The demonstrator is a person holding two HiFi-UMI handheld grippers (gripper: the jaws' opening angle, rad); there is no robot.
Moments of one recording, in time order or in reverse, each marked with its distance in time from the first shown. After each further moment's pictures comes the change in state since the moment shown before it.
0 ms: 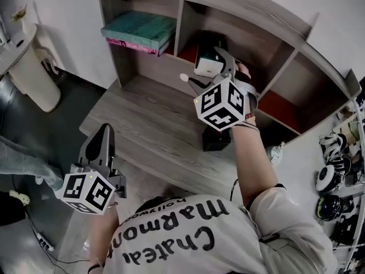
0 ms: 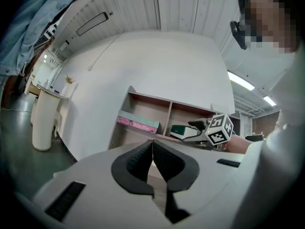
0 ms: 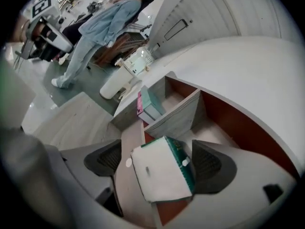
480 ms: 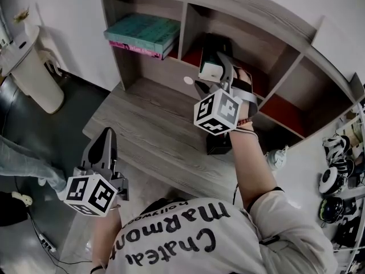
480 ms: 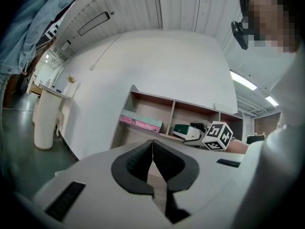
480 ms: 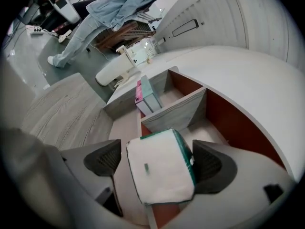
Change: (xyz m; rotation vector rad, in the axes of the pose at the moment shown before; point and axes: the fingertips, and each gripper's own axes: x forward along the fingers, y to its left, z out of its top) left arm 0.003 0.011 -0.004 -0.012 0.012 0.024; right arm 0.019 0.002 -0.017 -0.140 0.074 -0.121
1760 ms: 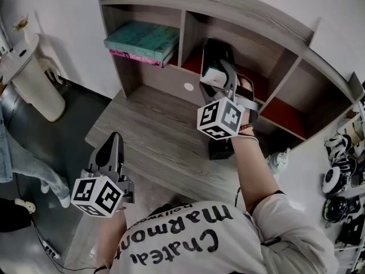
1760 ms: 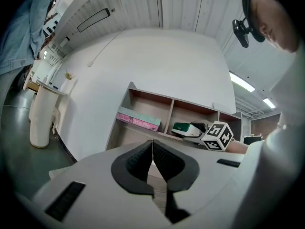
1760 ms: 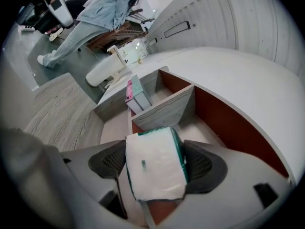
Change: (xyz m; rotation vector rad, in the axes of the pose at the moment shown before) left arm 0.016 0.000 -0.007 -0.011 0.001 -0.043; right arm 0.000 -0.014 -0.008 0.050 -0.005 -0.098
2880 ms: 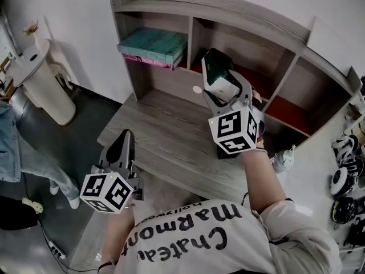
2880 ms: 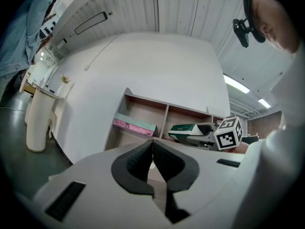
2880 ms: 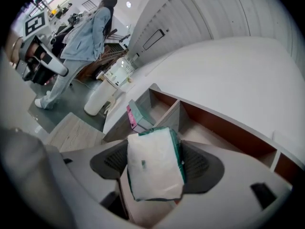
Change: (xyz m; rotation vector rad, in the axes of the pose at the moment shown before) left arm -0.018 -0.013 0.018 0.021 -0.034 -0.044; right arm -0.067 -0.003 0.034 0.309 -0.117 0.078
